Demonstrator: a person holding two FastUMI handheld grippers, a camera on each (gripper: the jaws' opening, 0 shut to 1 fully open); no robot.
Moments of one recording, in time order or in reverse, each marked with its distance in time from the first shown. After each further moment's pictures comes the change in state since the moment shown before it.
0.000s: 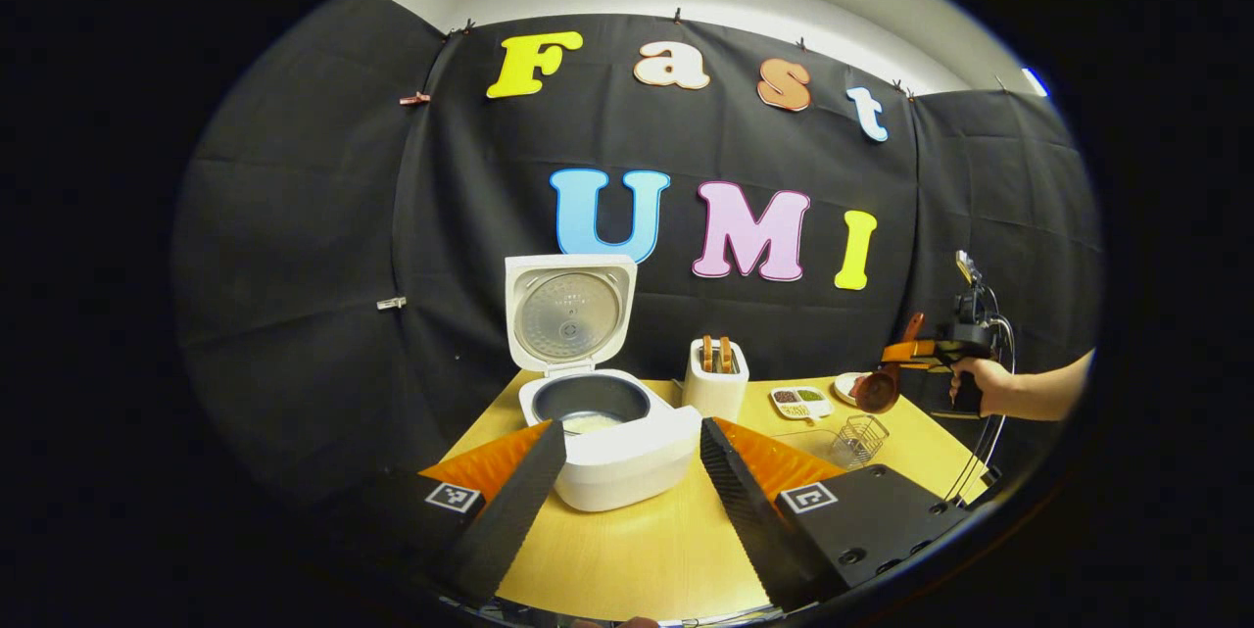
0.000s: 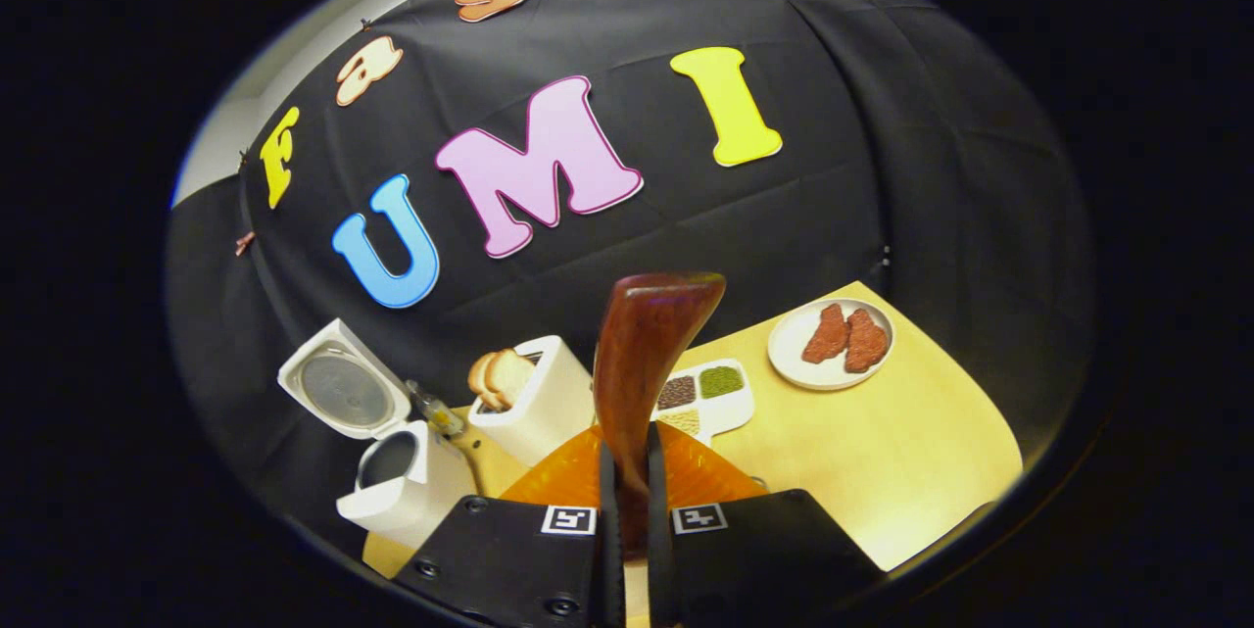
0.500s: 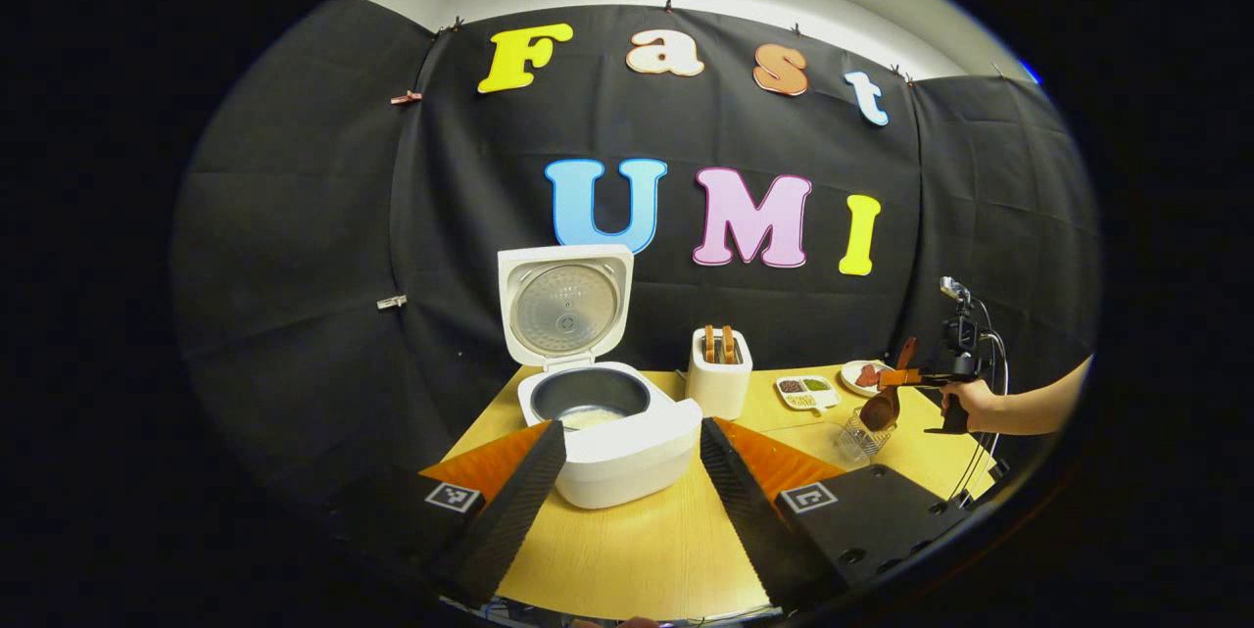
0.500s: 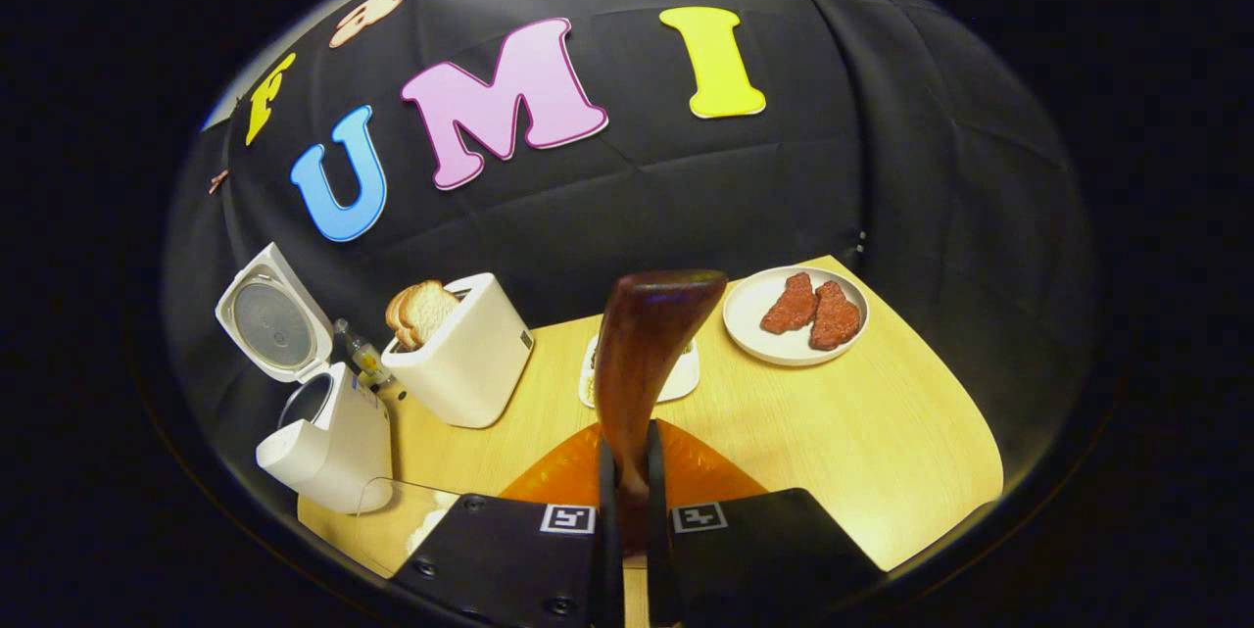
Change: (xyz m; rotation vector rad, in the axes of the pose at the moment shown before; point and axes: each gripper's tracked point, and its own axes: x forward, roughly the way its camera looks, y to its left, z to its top) left arm 0.011 -0.004 -0.012 0.026 0.042 0.025; right arm 0.048 -0.046 -0.071 -0.076 0.115 -0.088
